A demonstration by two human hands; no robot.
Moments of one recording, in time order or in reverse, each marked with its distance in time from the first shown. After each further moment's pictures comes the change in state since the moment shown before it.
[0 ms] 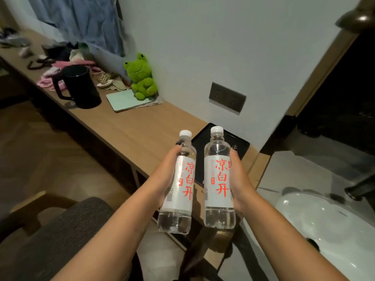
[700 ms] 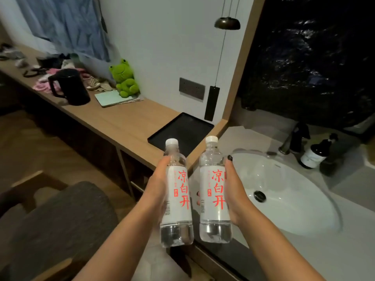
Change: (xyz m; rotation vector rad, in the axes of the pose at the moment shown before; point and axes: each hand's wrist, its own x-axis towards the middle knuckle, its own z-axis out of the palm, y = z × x) left_hand -0.179 -0.127 0.131 -0.011 0.129 0.136; right_hand -0.200 0.098 -0.120 0.062 0.056 -0.003
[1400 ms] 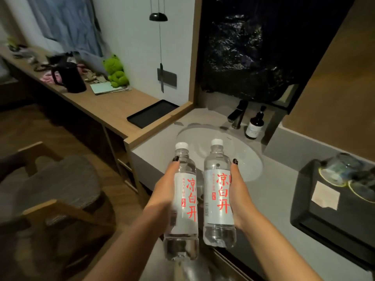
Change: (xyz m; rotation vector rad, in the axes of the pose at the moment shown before) left_hand -0.194 -0.128 0.214 -0.094 0.032 -0.080; right_hand -0.178 0.055 -0.239 0.097 -0.087 -0.021
